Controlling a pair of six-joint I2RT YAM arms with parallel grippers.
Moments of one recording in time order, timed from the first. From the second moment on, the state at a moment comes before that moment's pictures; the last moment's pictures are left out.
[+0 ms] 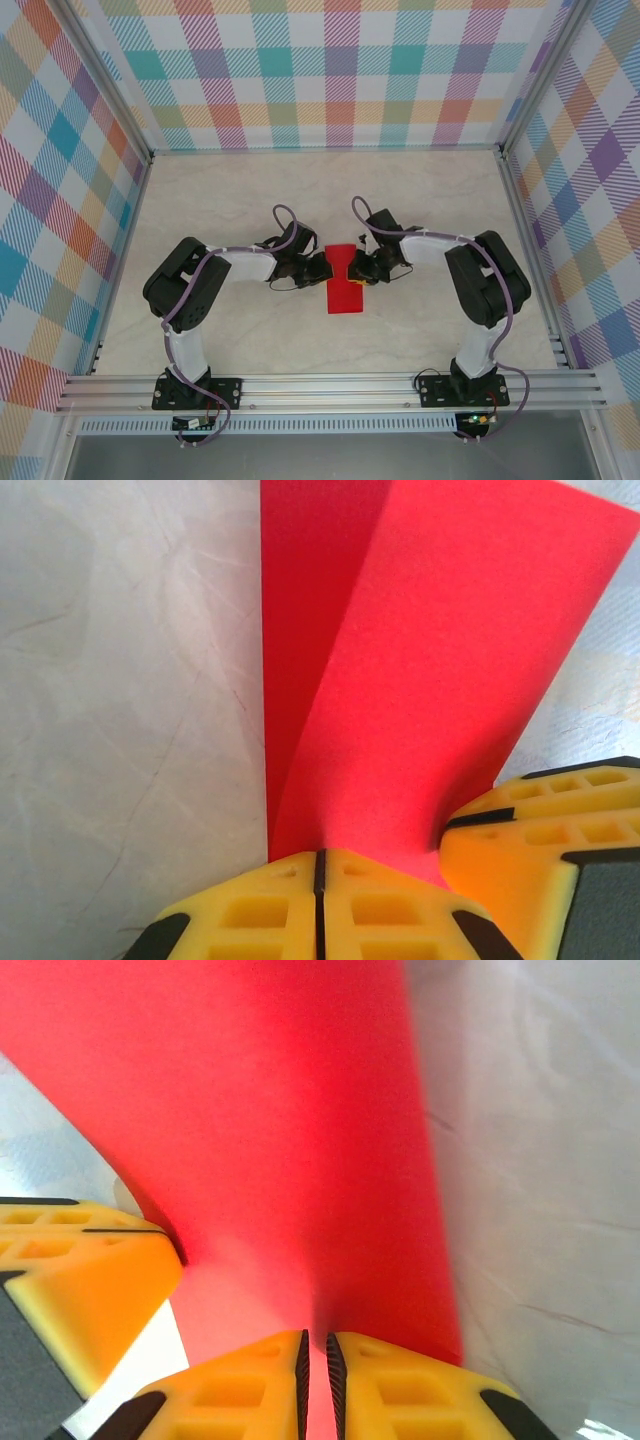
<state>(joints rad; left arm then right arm) -0.64 1.87 0.95 -0.05 0.39 -0.86 0.49 1.81 0.98 -0.40 -0.50 0.61</state>
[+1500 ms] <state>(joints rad) -0.64 1.87 0.95 -0.04 0.39 -0.86 0.39 1.81 0.97 -0.30 -0.48 0.62</state>
